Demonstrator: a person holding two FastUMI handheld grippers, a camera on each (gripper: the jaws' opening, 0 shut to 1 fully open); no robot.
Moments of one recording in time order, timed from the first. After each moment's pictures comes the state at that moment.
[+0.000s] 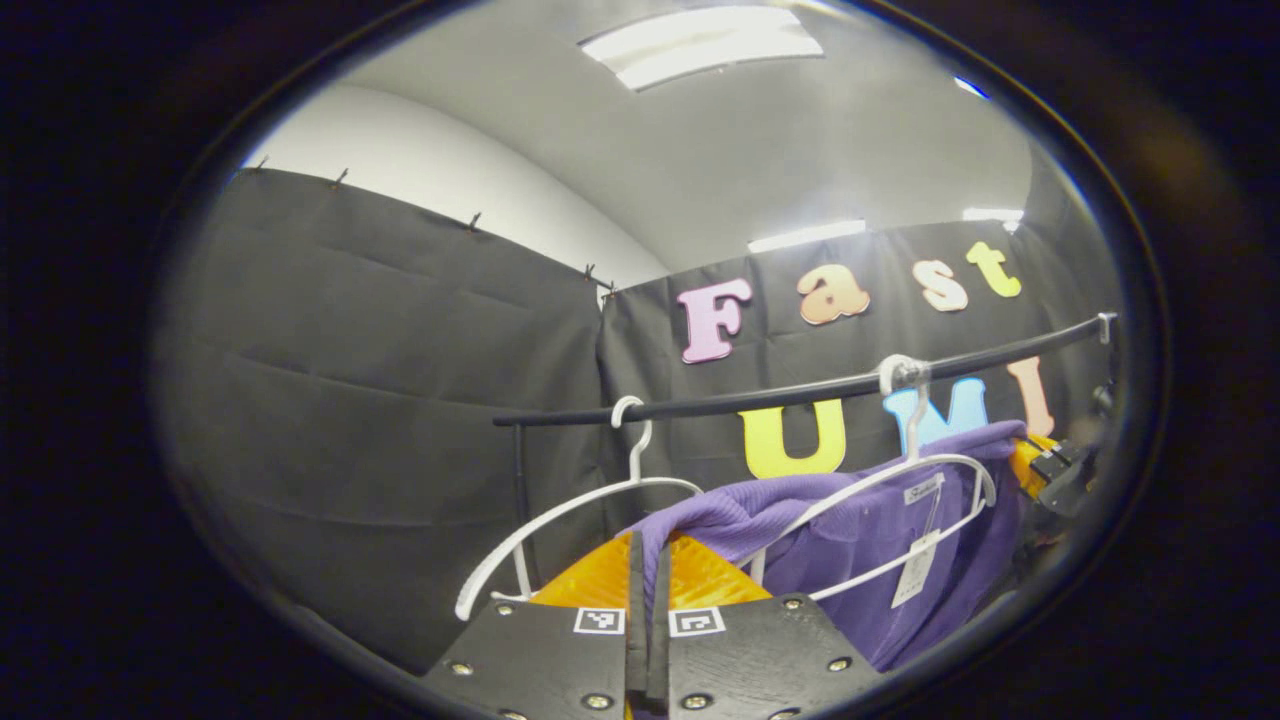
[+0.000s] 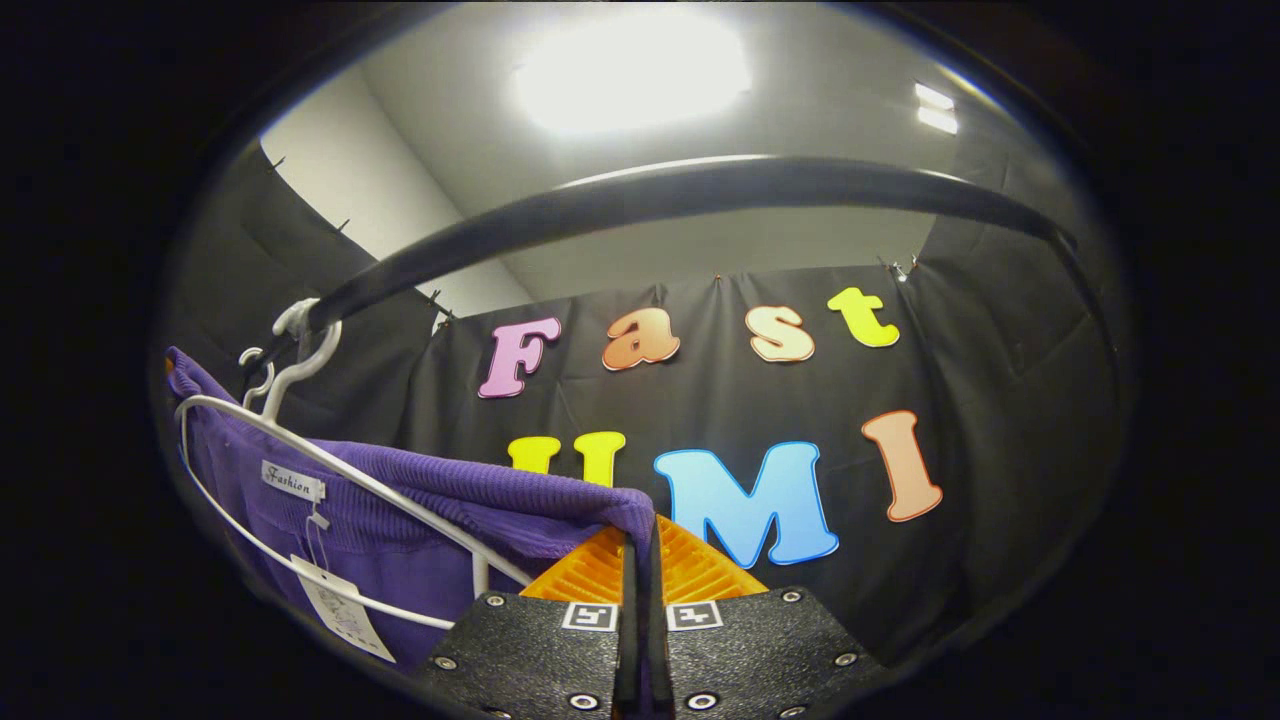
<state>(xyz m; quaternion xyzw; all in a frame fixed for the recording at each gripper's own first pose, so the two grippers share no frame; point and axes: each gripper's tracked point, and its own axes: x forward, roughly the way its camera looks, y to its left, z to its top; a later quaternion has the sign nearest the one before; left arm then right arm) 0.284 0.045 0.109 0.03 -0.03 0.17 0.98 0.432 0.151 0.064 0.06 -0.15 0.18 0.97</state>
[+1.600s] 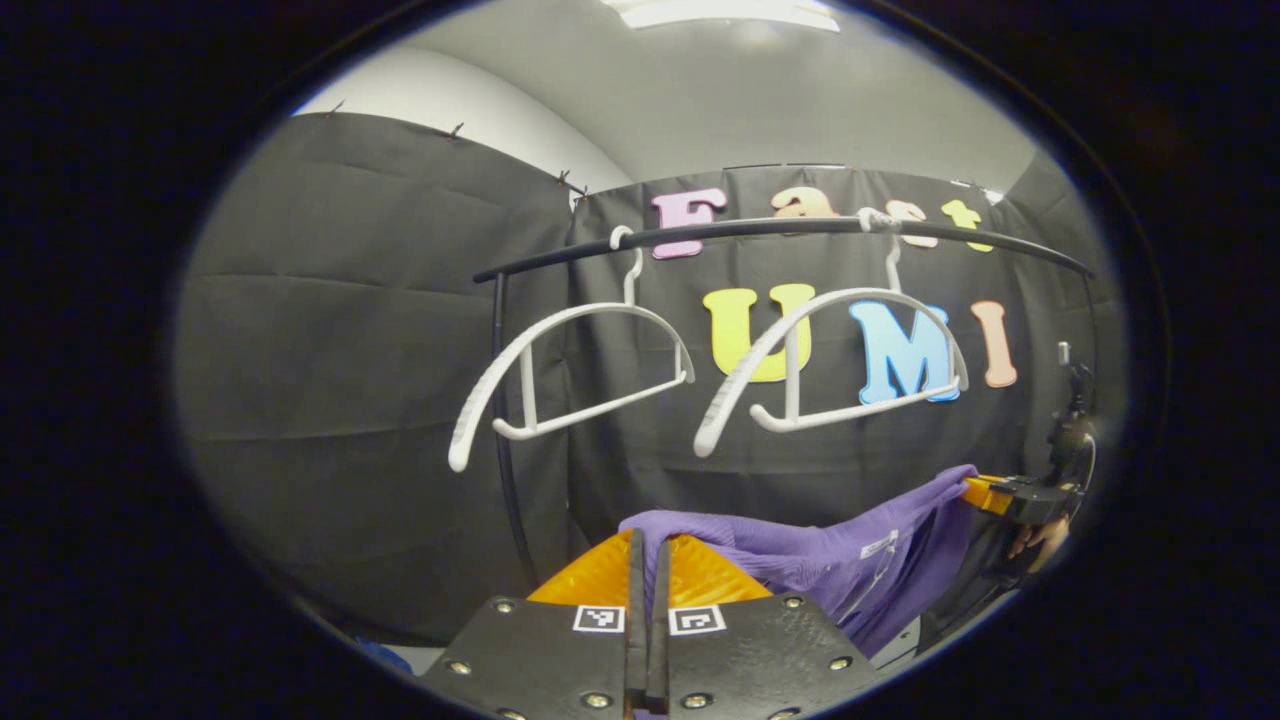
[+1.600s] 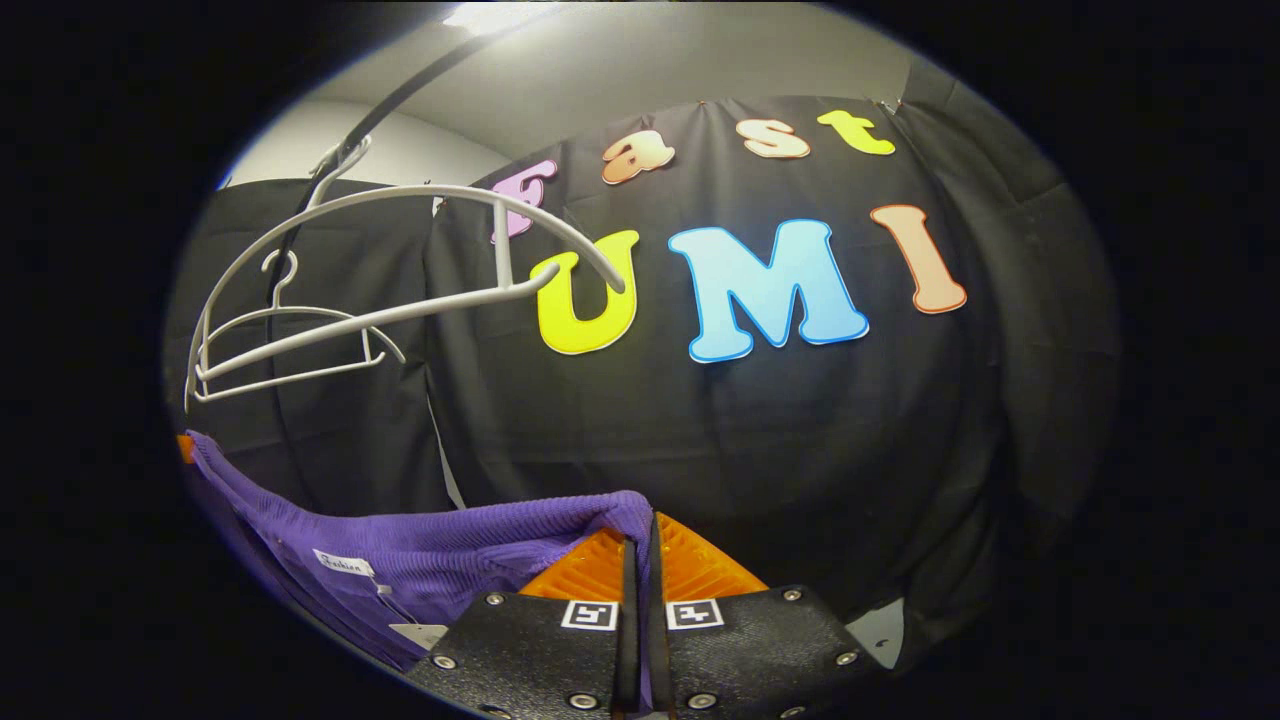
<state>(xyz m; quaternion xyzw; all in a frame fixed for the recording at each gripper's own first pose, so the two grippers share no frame) 0.241 0.044 -0.027 -0.01 0.09 0.11 0.99 0.367 0.164 -0.123 0.09 0.11 0.24 0.96</state>
